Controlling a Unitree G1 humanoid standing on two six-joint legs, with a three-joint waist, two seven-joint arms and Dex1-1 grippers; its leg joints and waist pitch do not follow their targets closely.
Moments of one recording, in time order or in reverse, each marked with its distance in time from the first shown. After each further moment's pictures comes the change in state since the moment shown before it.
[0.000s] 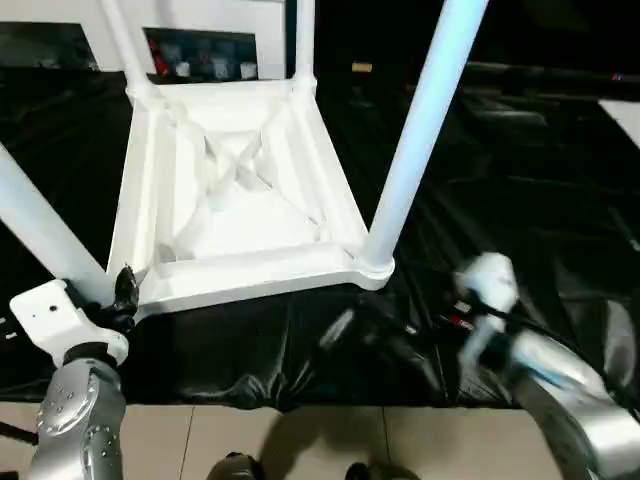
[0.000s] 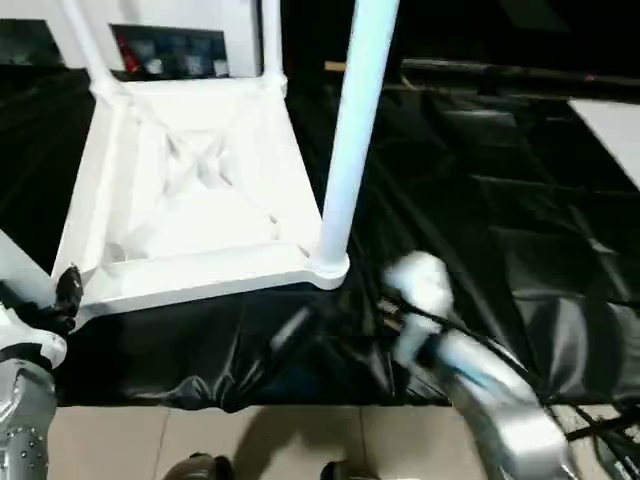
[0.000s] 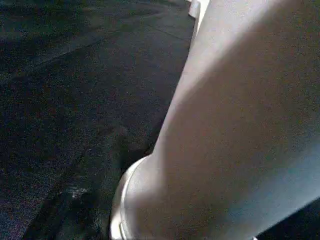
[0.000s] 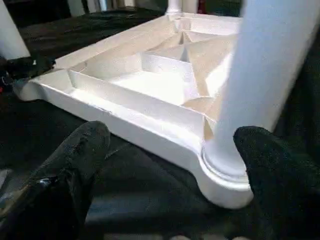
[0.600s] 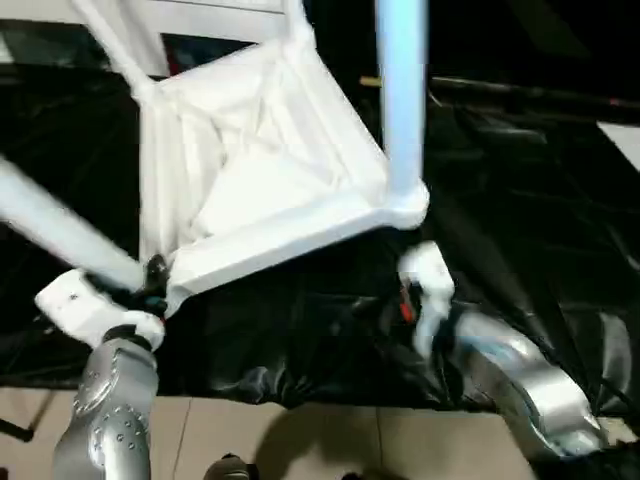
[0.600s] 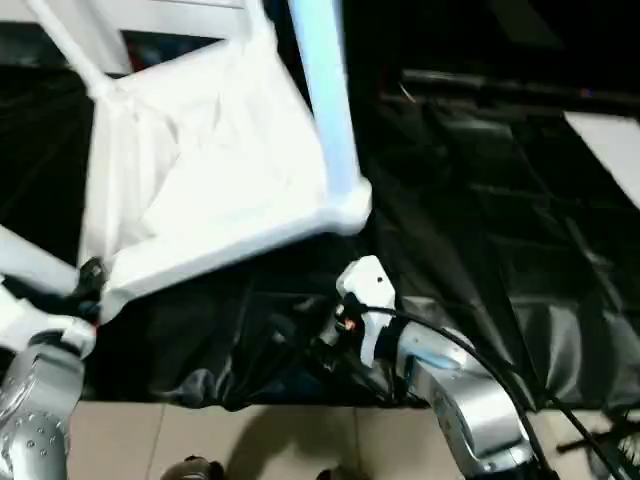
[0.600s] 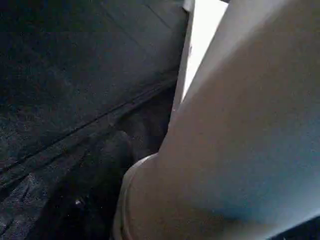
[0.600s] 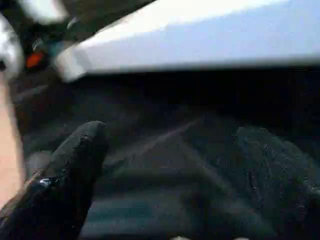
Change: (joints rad) left arm -0.071 -0.118 -0.030 -0.084 -0.205 0.181 0.112; right arm -0.145 0.076 0.096 0.168 -0.015 0.086 0.015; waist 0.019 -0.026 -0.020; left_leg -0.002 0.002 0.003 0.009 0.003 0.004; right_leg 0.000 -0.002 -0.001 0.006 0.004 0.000
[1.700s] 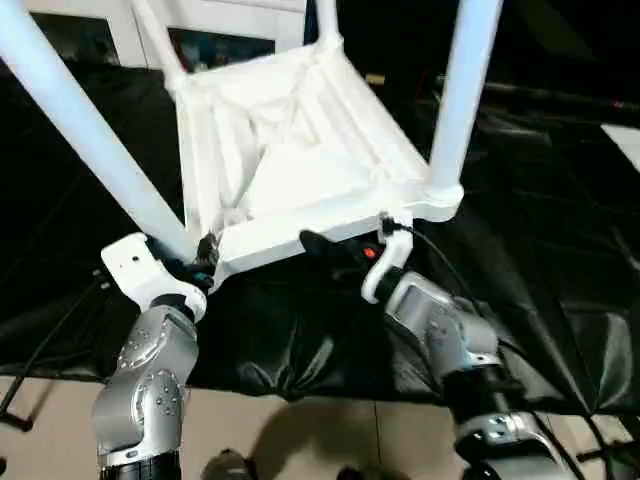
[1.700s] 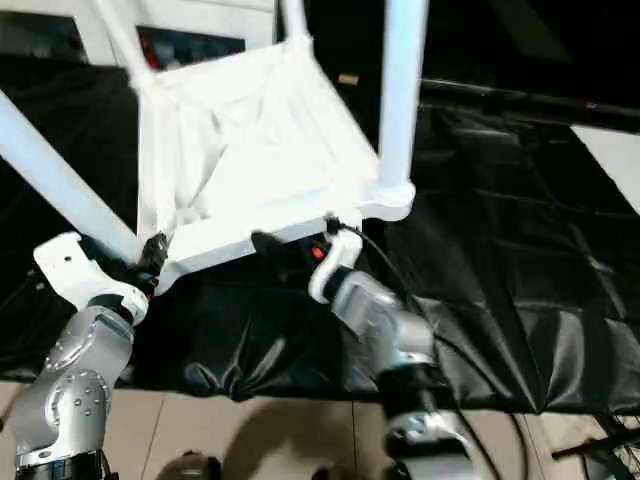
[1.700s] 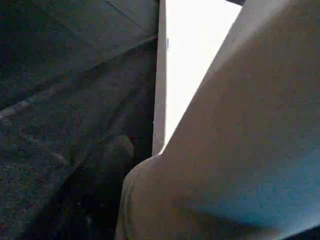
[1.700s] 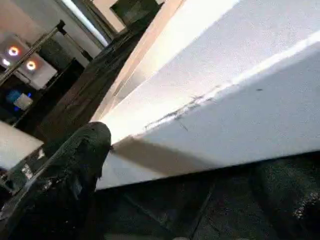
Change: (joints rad) left arm -0.097 0.008 -0.144 0.014 0.074 0.058 0.022; right arm -0.335 0.354 -0.267 0.597 0.194 0.002 -0.147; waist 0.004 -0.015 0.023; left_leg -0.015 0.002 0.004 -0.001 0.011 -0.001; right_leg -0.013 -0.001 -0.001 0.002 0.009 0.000
